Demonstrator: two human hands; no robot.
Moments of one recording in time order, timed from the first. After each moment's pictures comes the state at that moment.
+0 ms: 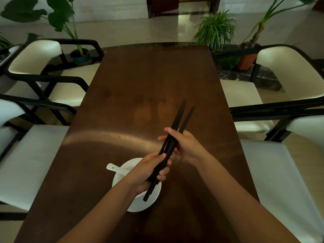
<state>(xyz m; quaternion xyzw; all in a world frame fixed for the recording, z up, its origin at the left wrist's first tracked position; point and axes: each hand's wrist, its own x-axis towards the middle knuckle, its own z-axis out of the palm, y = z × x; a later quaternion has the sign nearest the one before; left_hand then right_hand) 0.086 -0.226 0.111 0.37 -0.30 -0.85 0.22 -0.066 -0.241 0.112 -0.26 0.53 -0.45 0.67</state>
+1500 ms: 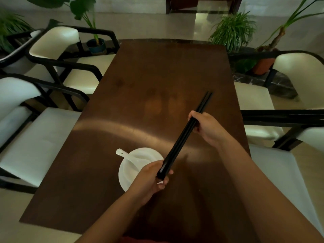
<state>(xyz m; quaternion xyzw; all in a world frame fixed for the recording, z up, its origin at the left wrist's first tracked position) 0.111 -0.176 0.085 0.51 -0.29 -0.77 0.25 -0.093 -0.255 0.137 -0.38 0.59 -0.41 0.58</state>
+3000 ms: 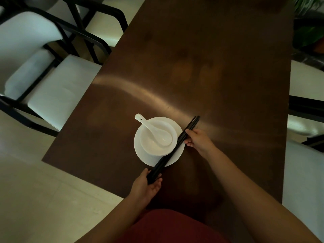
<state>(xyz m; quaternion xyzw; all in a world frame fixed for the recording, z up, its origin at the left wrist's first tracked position) 0.157 -0.108 -0.003 0.63 0.16 -0.67 0.36 -0.022 -0.236 -0.028 -0.28 0.65 -0.26 0.66</state>
